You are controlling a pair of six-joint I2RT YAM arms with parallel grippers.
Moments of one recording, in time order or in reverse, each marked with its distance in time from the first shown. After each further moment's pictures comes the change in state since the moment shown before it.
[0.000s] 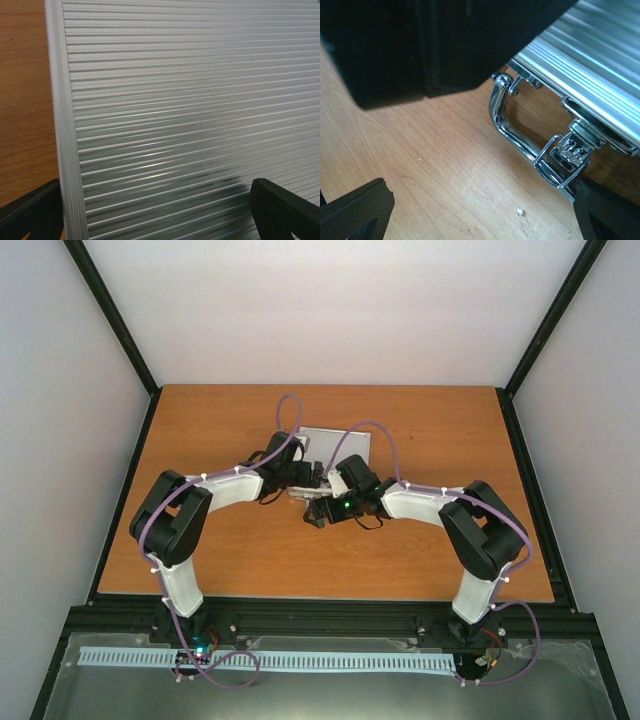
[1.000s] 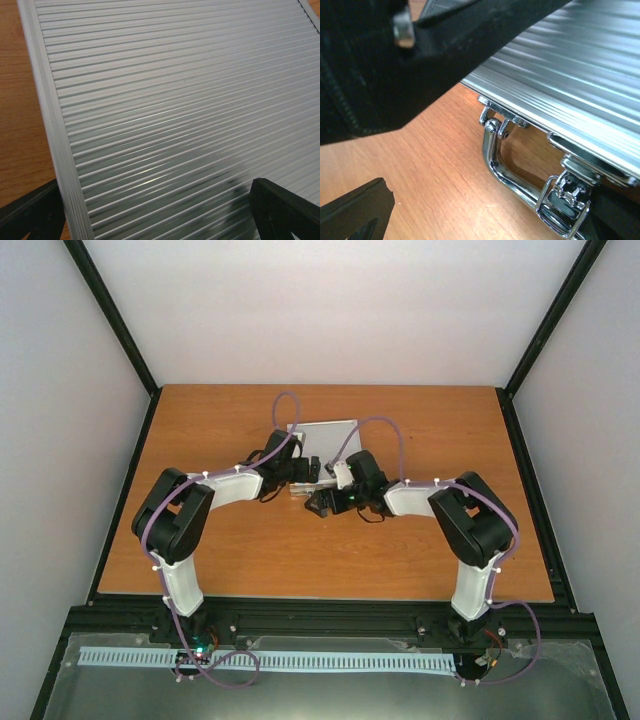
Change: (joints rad) left arm 0.015 0.023 0.002 0.058 -0.047 -0.016; right arm -0.055 0.092 -0.035 0.260 -0.039 -0.021
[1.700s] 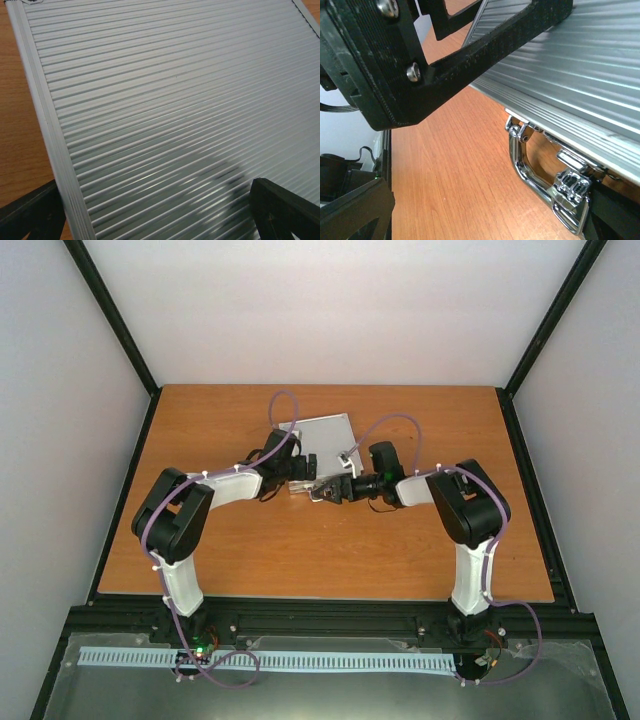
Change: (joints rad) left arm 0.004 0.001 0.002 0.000 -0.053 -0.025; right arm -0.188 0.135 -0.002 0.269 -0.503 0.079
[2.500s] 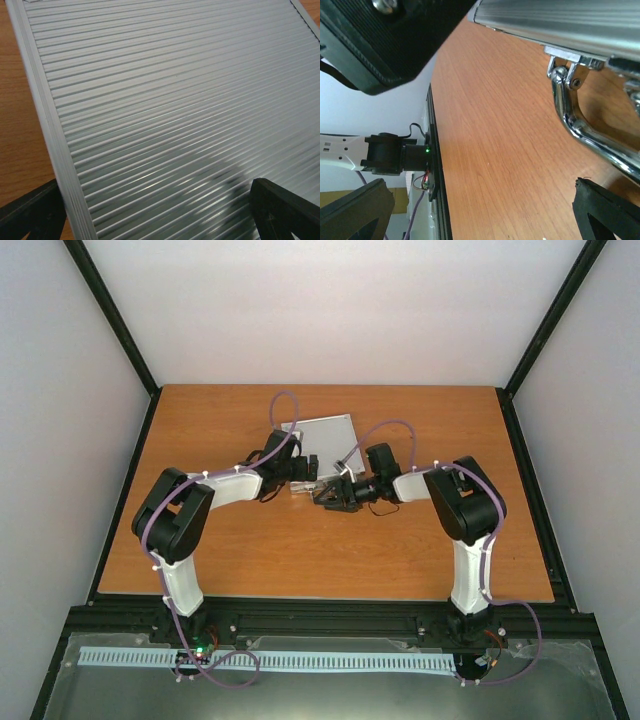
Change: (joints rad) left arm 0.000 0.001 -0.008 0.018 0.018 0.003; right arm -0.012 0.031 0.056 -0.201 -0.207 0.049
